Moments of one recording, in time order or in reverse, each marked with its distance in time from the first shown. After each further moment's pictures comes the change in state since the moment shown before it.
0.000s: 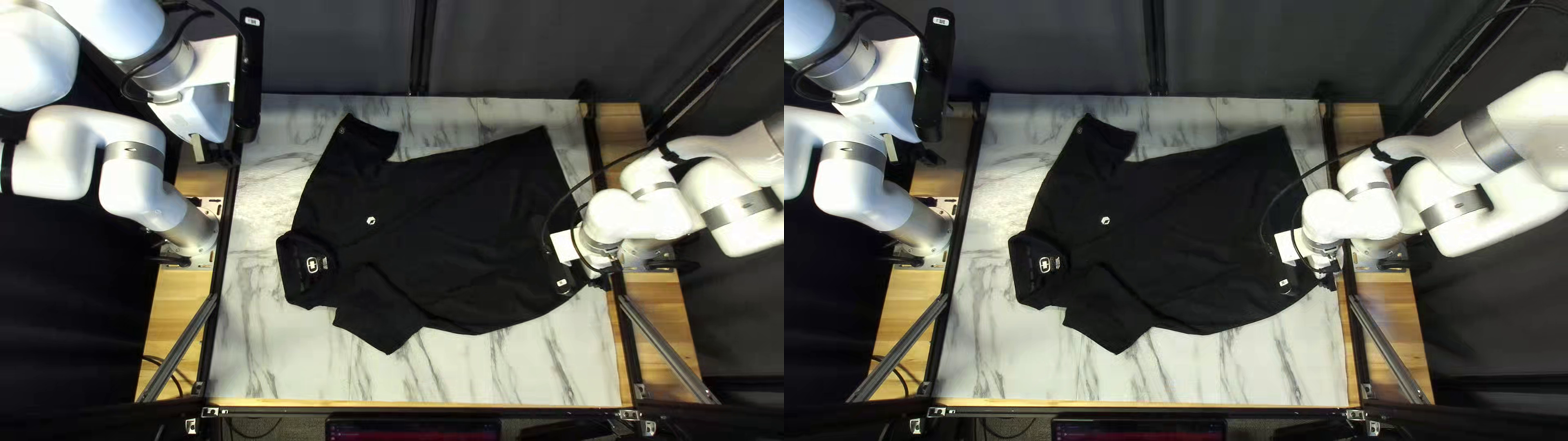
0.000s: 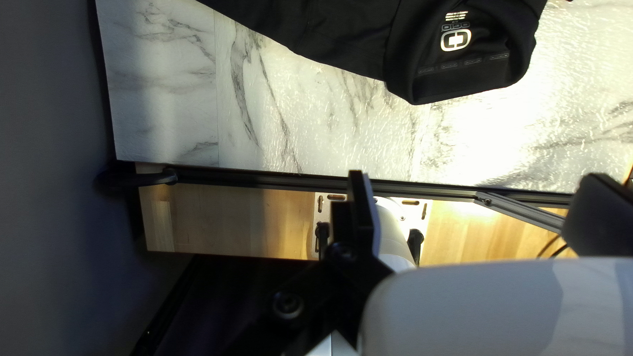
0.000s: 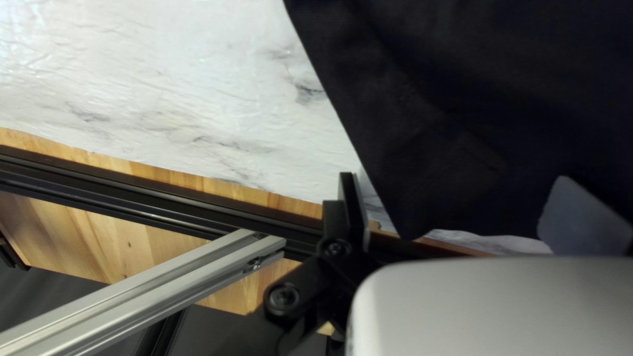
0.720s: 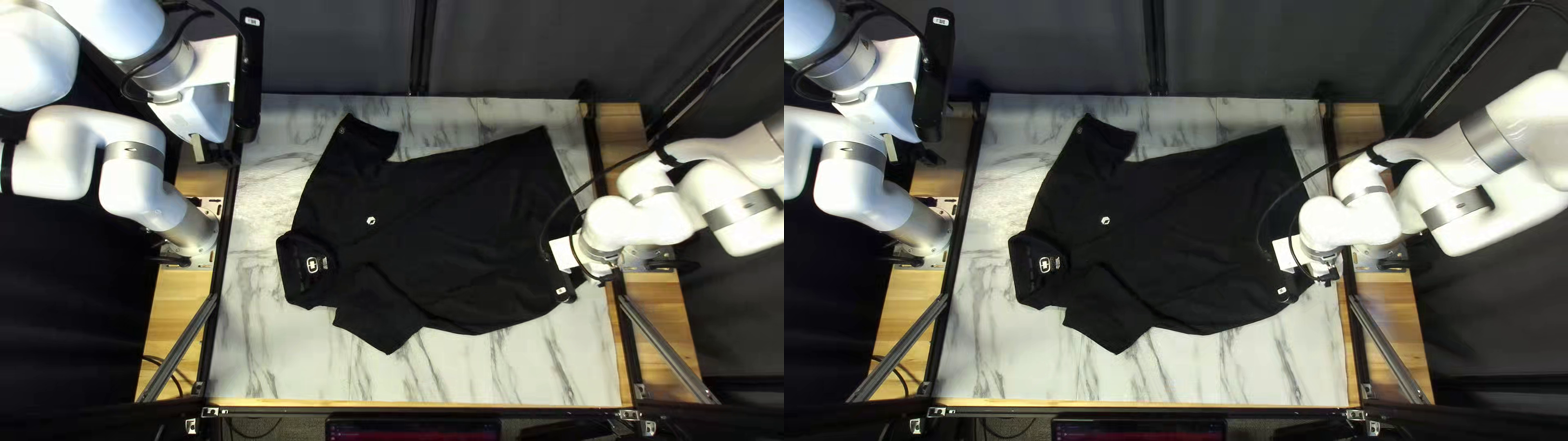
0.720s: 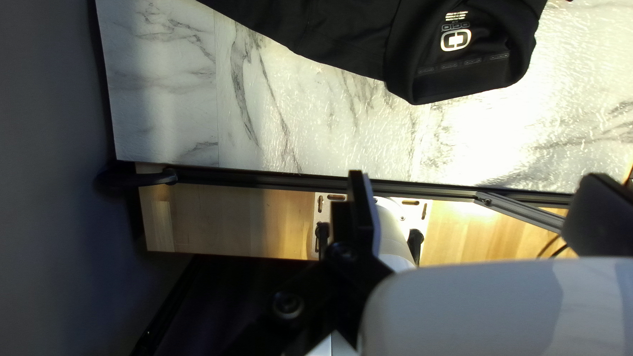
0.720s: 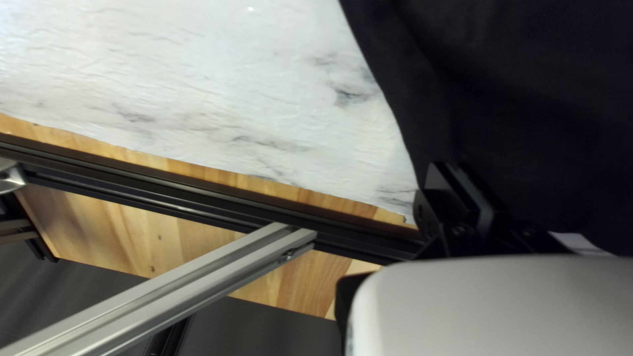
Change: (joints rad) left arm 0.000 0.000 0.000 0.000 0.000 0.000; right arm 0.103 -0.046 -0.081 -0.048 0.118 0.161
